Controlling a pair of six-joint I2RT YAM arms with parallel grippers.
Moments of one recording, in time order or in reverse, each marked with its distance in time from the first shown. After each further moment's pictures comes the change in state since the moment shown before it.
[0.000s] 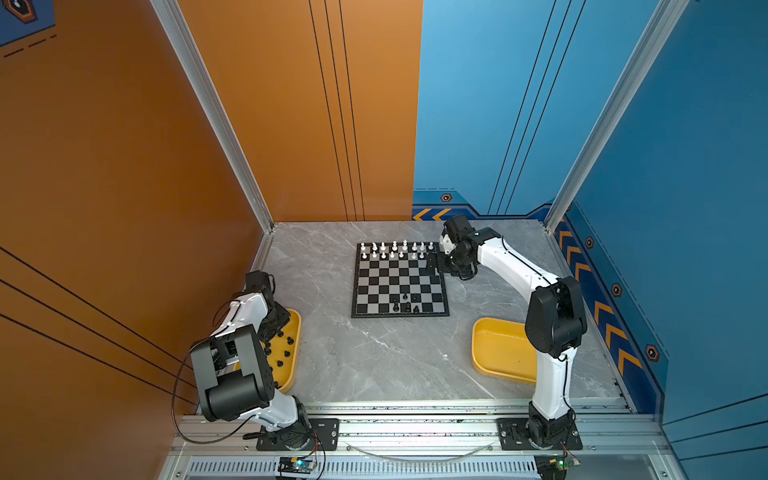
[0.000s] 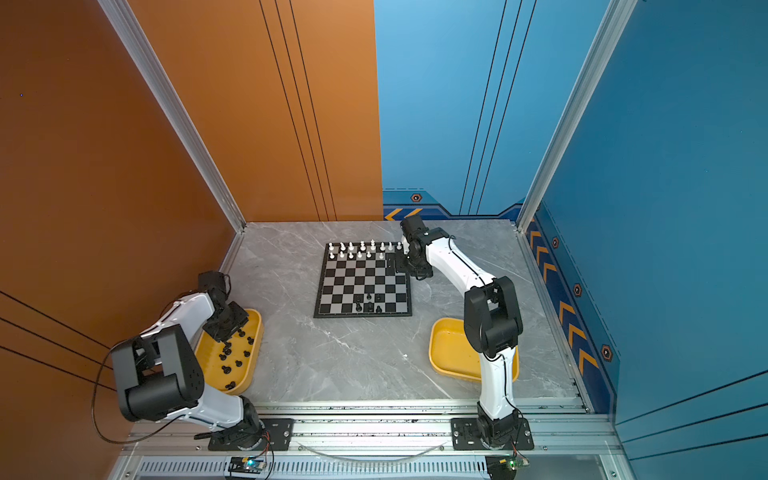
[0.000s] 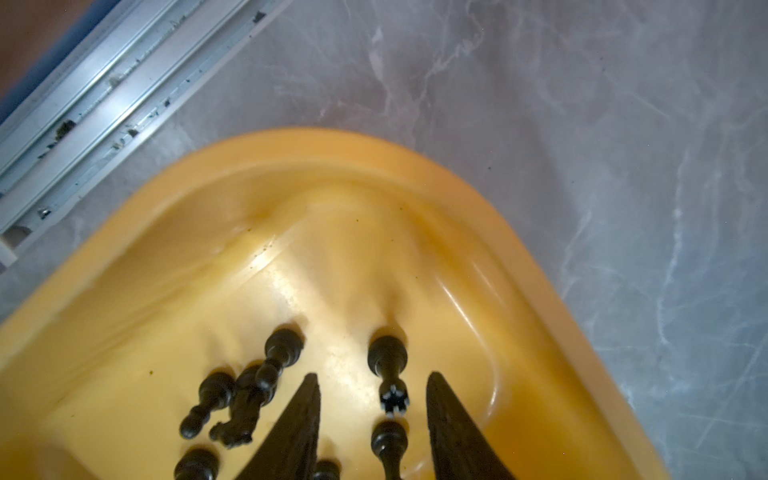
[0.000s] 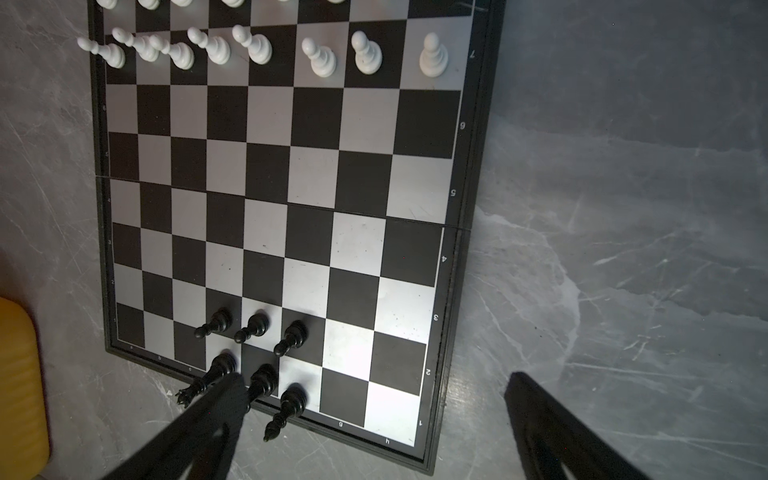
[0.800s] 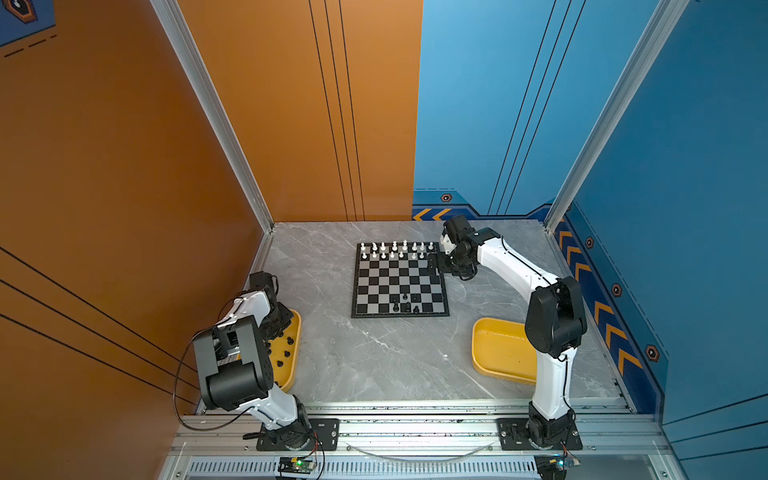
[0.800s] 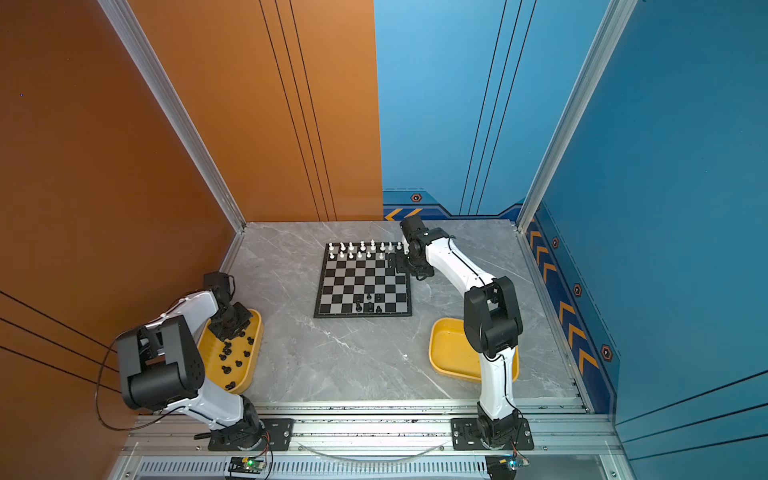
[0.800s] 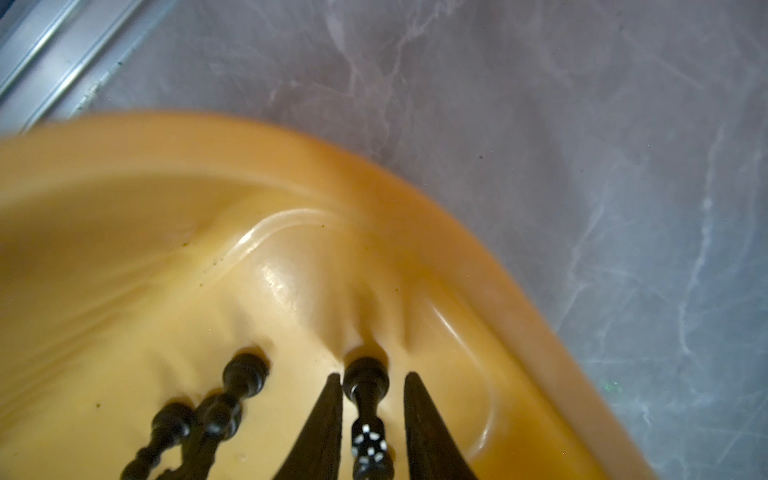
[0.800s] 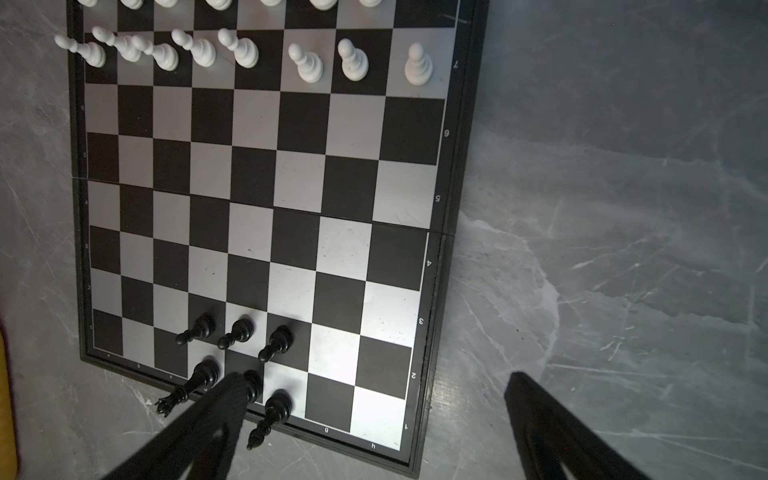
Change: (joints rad) left arm -0.015 0.071 0.000 0.034 0.024 0.011; right arm 0.002 0.000 0.000 -0.001 0.046 -0.019
